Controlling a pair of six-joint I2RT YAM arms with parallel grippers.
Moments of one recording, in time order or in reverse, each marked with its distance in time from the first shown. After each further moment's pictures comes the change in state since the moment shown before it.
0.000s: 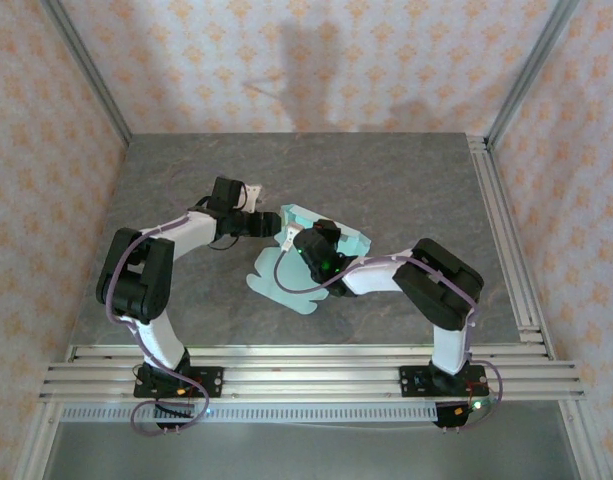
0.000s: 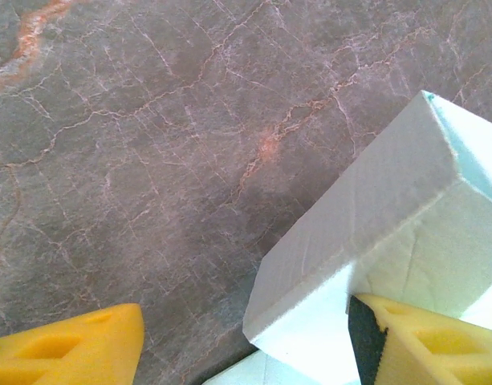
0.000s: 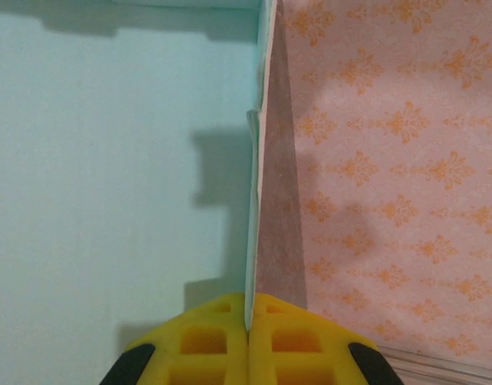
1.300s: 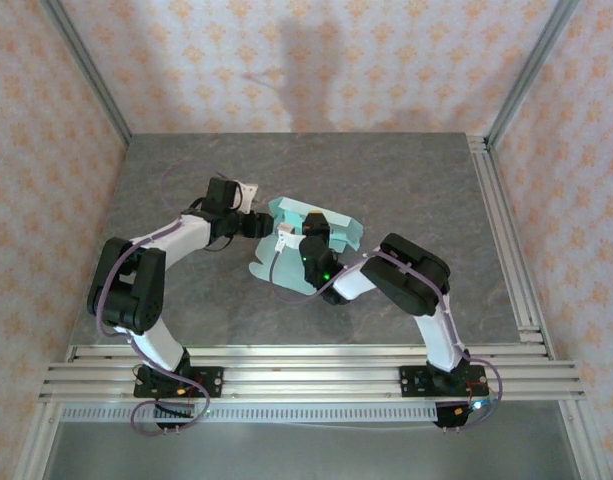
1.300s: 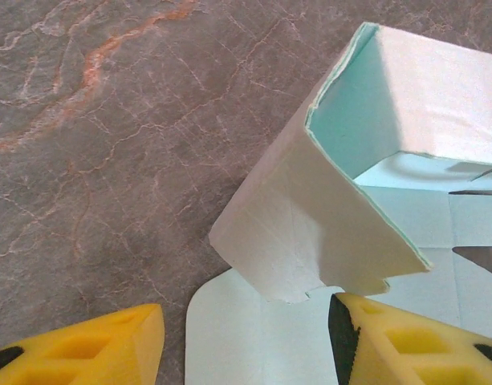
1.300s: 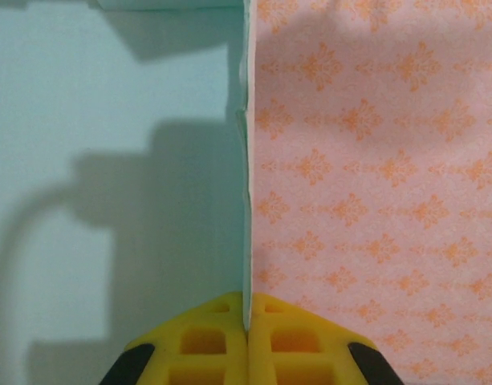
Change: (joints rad) left arm 0.014 -0.078 -0.034 -0.022 -0.076 0.093; right arm -0.002 0.221 -0.013 0.664 0.025 -0.450
